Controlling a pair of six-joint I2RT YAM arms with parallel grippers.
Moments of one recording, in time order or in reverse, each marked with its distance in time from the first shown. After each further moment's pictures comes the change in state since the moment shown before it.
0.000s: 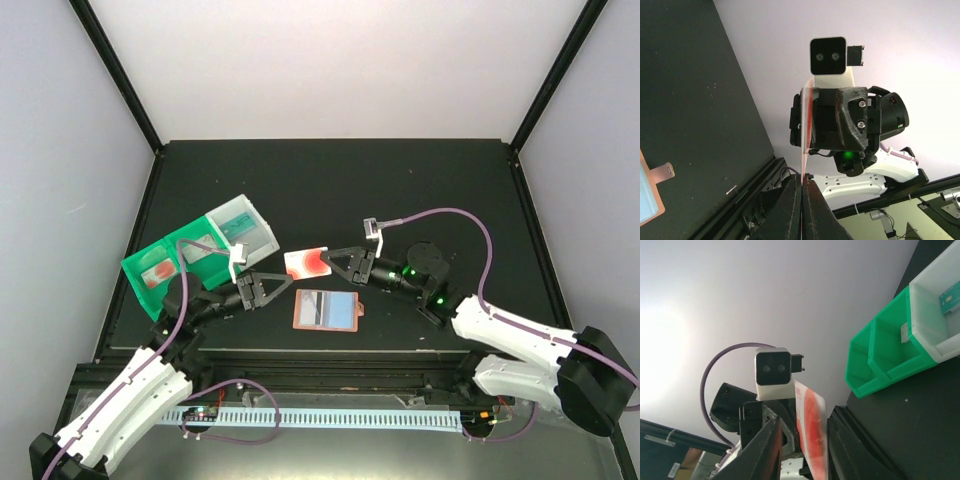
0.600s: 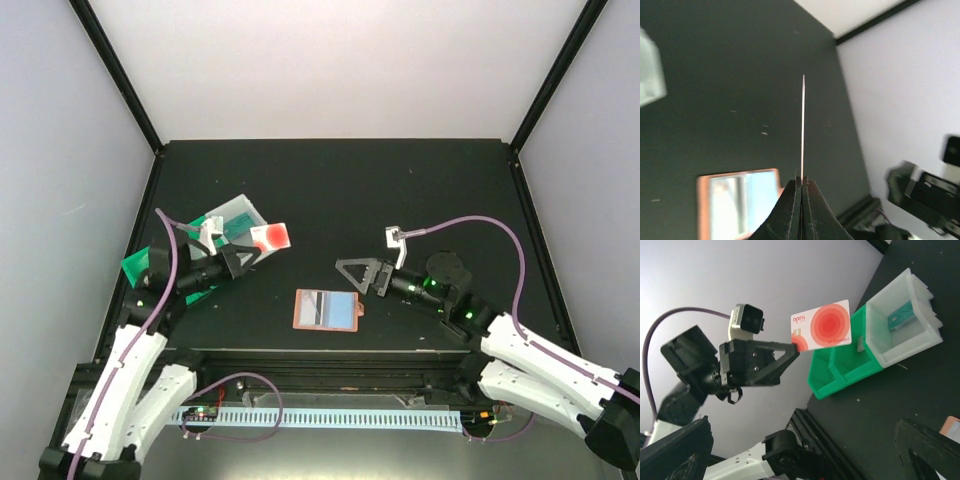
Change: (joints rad) left arm 0.264 0.180 0.372 -0.630 -0.083 0.397; right arm 0.000 -0.257 -0.021 -0.339 0.107 -0.194
